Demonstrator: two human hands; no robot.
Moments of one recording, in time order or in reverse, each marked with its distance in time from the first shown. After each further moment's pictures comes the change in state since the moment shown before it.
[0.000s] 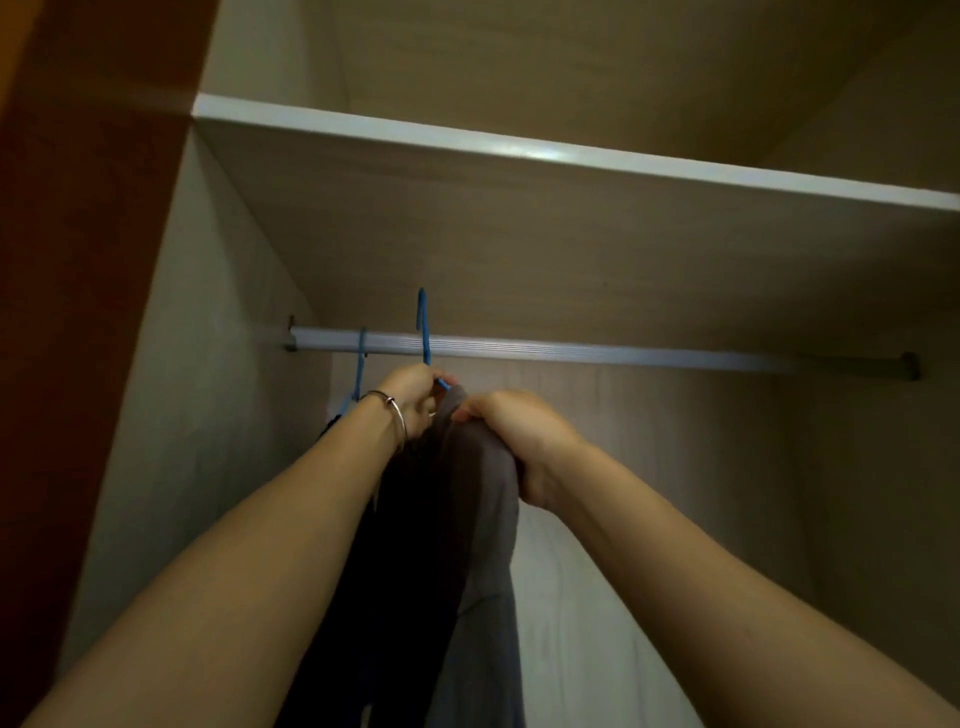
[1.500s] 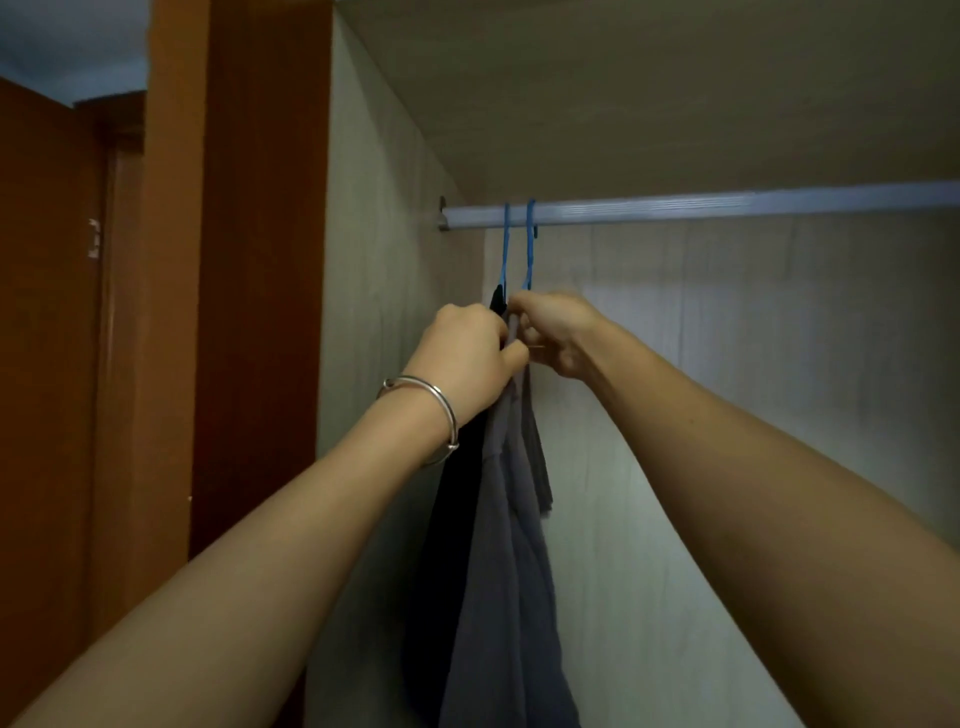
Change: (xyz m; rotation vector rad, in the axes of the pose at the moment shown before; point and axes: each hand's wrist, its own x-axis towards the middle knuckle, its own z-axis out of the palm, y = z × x) left_hand -0.148 -0.027 -0.053 1.497 0.309 0.451; right_hand 0.030 0.031 0.057 0.165 -0.273 0.024
